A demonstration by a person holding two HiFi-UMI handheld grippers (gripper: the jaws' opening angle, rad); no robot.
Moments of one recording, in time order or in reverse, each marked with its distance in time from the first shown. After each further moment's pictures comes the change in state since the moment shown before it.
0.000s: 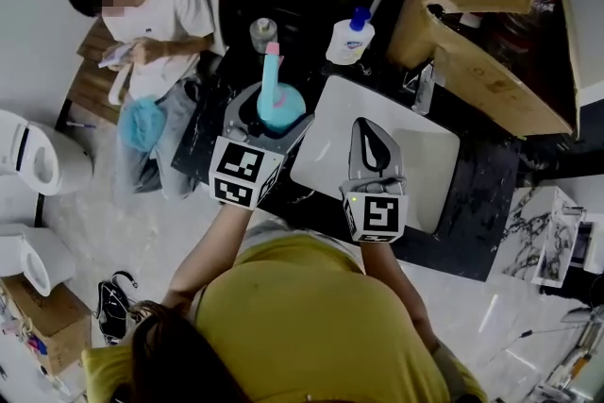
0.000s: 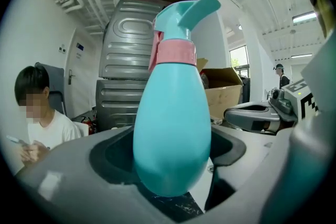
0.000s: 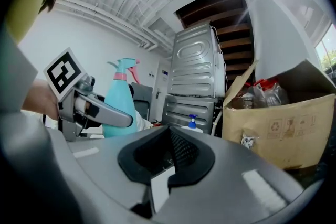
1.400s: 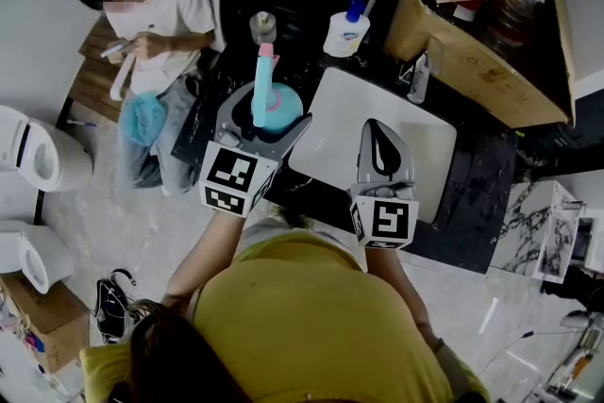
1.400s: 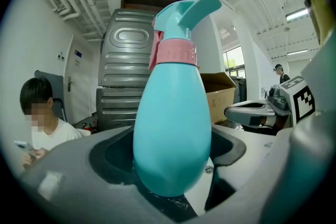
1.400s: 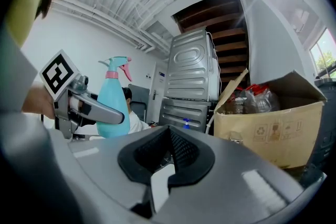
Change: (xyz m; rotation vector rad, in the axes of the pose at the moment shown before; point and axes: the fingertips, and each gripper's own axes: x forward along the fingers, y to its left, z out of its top) left arm -0.038 -0.025 0.020 0.045 -0.036 -0.004; right arm -0.043 -0.009 0.020 0.014 -0.004 -0.044
